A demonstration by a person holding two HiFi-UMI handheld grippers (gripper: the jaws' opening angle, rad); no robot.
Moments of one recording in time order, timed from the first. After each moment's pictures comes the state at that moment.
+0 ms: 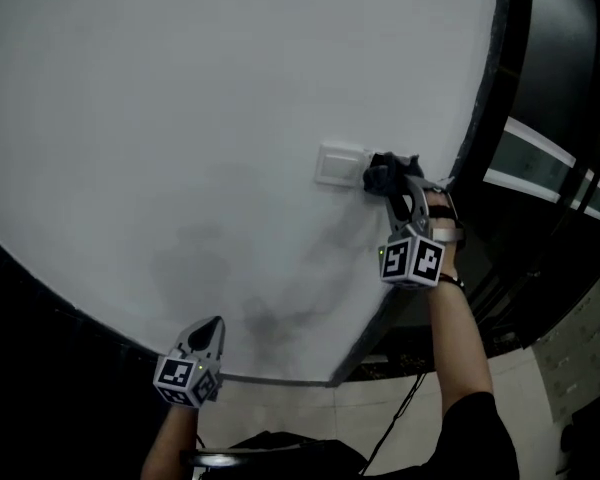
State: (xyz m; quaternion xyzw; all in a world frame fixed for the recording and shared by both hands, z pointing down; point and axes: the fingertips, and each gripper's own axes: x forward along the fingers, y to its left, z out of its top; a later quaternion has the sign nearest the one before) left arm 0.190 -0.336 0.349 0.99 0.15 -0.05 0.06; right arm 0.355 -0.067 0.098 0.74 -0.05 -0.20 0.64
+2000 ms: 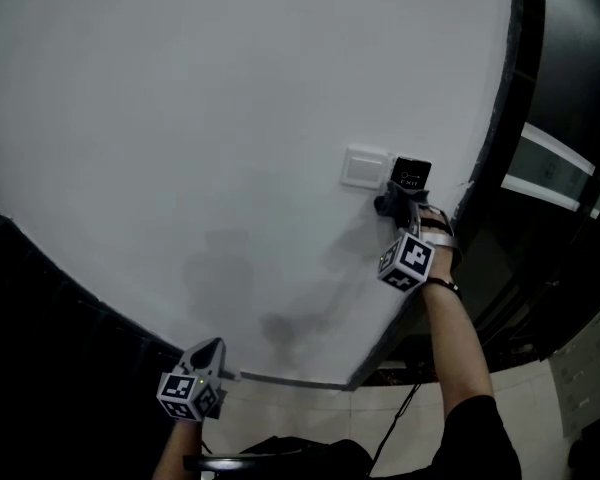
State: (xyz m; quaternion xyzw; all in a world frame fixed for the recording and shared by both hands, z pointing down) left arm 0.137 -0.374 0.392 0.99 0.08 -0.02 0.09; right arm 0.405 -0.062 0.184 0.76 -0.07 -0.02 0.65
